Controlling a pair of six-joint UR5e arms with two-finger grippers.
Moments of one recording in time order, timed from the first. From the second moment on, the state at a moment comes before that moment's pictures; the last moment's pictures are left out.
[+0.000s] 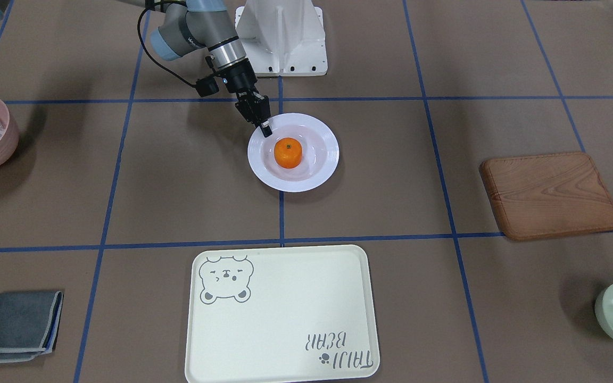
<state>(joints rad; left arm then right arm) -1.64 -1.54 -1.64 -1.52 -2.32 0.11 0.07 -1.18 1.65 -0.76 0.95 2.22</state>
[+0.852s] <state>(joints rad) -1.64 -1.52 -1.65 -1.52 -2.35 0.10 0.17 -1.17 1.66 -0.55 0.90 2.27</state>
